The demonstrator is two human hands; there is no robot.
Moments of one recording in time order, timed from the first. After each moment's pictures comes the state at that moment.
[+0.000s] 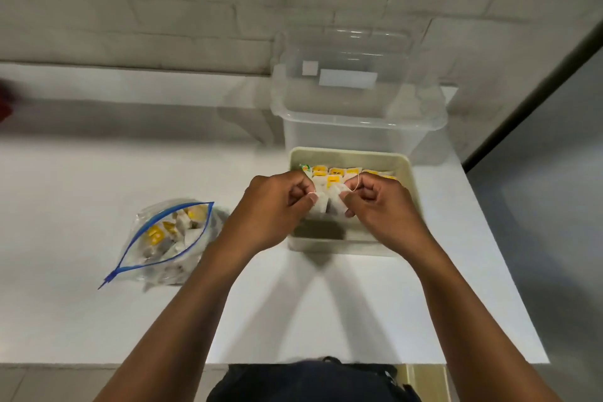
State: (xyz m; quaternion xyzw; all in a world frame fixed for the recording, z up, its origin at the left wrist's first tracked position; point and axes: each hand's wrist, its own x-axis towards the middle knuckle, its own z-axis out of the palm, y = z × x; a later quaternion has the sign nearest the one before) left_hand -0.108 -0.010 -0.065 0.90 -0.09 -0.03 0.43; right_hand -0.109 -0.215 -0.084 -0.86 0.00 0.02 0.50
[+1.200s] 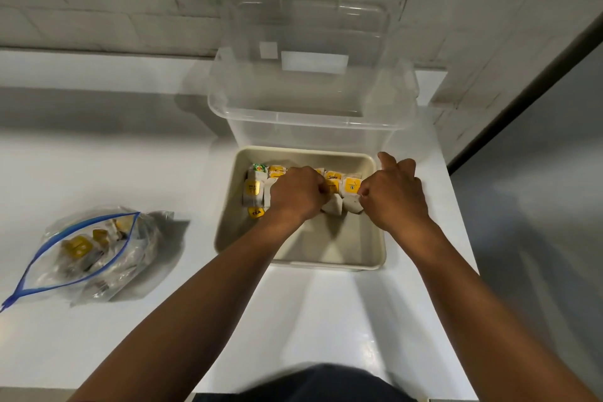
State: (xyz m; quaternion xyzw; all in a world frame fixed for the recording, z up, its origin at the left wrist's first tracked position) left_hand -0.002 -0.158 -0.152 0.97 -0.02 -0.13 0.21; right_hand -0.029 -0.320 -0.122 -1.00 0.00 0.08 -0.01
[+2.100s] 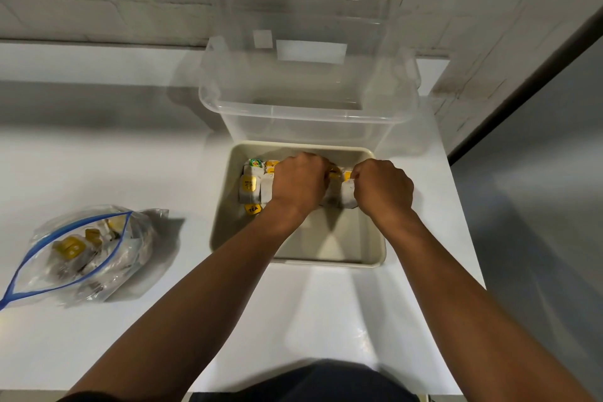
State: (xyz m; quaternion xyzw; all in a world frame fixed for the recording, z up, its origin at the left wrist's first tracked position) left_hand 0.010 -0.169 -0.160 1.00 -0.09 0.01 0.03; right_hand -0.011 -0.305 -0.140 -0.99 0.07 0.06 0.04
